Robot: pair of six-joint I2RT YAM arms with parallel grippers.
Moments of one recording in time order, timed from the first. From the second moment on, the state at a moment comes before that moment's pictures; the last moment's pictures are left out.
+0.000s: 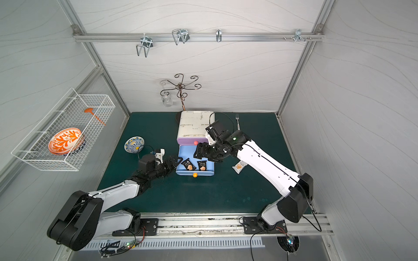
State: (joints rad) left arm -0.31 1.25 0.33 0.43 0.45 -1.04; right arm 0.82 1.49 1.50 -0.98 -0.34 0.75
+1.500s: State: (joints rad) left arm -0.31 1.24 0.38 0.42 0.52 -1.07; right arm 0.89 1.77 1.67 -1.17 -0.22 0.71
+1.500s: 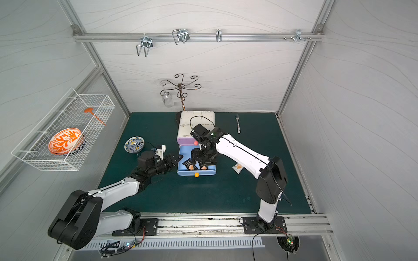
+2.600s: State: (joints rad) left arm -0.32 1.32 0.23 0.74 0.49 -1.19; right arm 0.89 1.78 1.67 -1.17 -0.22 0.71
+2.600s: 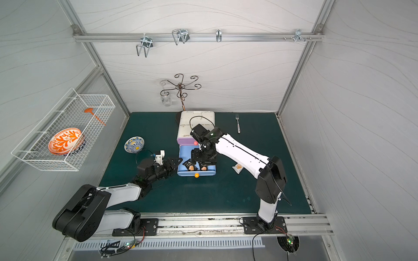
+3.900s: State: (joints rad) left arm -0.32 1.30 0.30 0.64 0.49 -1.14; right arm 0.92 1.91 1.80 -1.30 -0.01 0.72
